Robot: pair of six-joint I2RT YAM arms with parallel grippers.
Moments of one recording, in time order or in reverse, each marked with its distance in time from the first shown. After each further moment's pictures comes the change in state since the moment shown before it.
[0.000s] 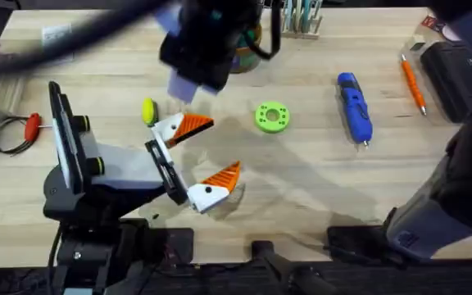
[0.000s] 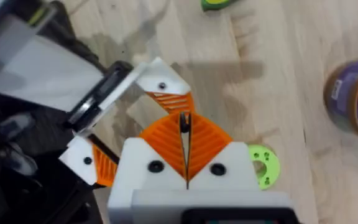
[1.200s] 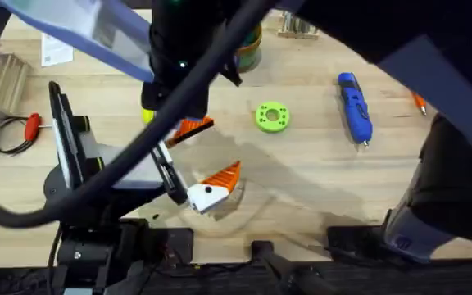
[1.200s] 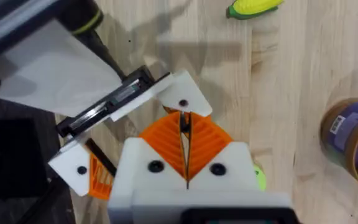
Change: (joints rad) left arm 0.000 0.000 0.000 0.000 0.000 0.000; right arm 0.101 0.066 0.001 0.012 0.058 -0.136
